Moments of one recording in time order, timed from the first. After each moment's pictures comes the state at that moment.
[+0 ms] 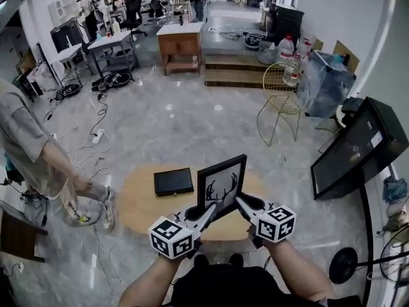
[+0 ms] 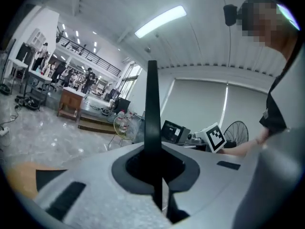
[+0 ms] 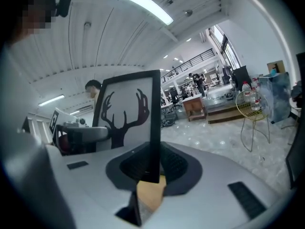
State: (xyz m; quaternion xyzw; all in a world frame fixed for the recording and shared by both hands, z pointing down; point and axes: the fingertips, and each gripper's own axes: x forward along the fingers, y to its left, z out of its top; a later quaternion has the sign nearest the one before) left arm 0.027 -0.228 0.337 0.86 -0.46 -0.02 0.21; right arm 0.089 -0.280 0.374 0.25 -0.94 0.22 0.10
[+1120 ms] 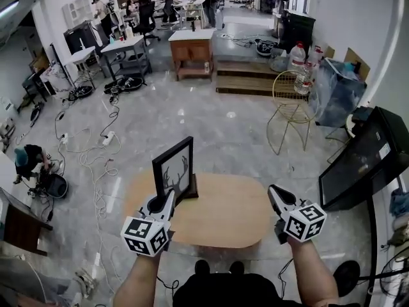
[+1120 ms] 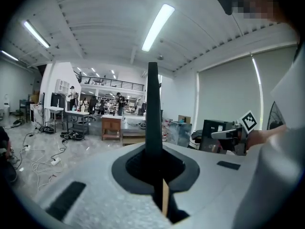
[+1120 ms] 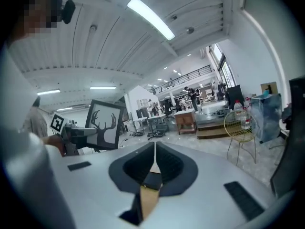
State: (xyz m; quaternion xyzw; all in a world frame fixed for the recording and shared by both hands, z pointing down) left arm -0.092 -0.232 0.288 0.74 -0.66 0.05 0.10; right arm 0.181 -0.347 0.312 0.30 -0.94 0.15 0.07
